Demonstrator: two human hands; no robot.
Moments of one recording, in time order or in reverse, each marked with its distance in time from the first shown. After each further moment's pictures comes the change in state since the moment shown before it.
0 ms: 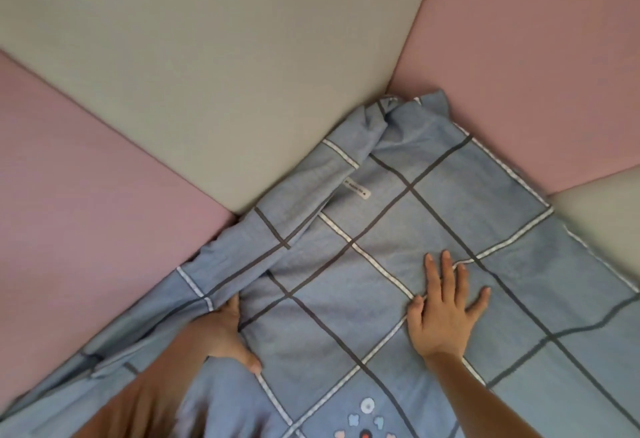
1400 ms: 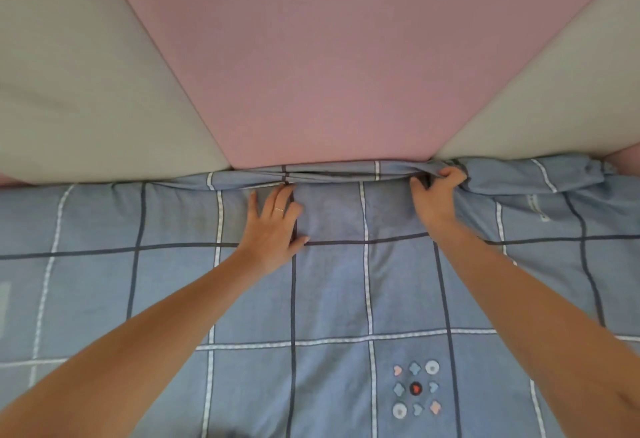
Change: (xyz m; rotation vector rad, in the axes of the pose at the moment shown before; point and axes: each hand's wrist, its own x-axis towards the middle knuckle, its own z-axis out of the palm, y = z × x) left_hand -0.055 -0.138 0.122 -0.098 1.047 -0.033; right_hand -0.005 -0.280 -0.045 0.815 -0.340 -0.277
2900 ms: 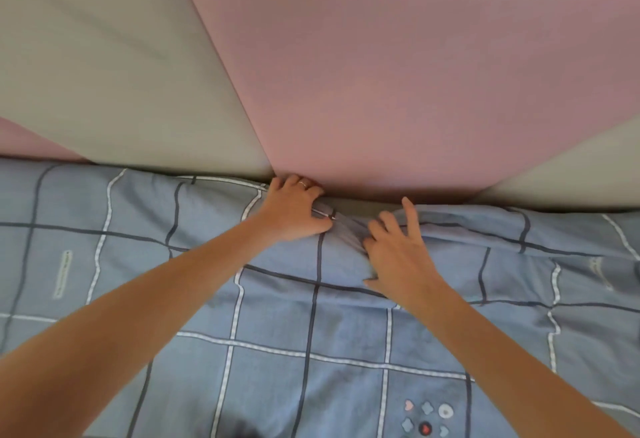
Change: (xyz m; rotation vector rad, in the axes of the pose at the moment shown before) left_hand 0.038 -0.027 -0.058 -0.063 -0.266 -0.201; right_hand -0.081 -0.047 0.030 -1.290 -0.559 -1.104
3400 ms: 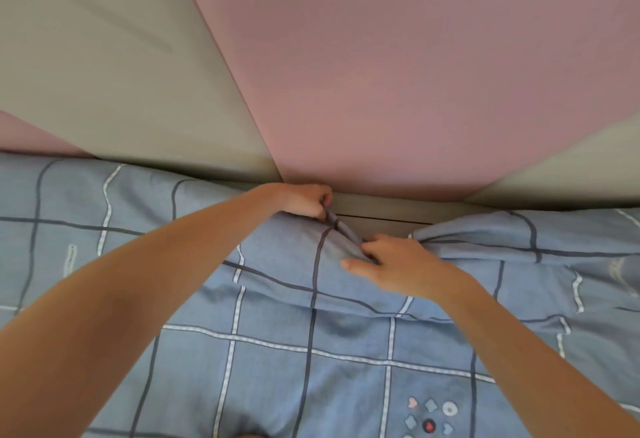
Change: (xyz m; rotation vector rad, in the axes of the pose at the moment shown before) left_hand 0.031 -0.004 -0.007 -0.397 -0.507 0.081; right_hand 0.001 0.008 -0.012 0.693 -0.484 0.055
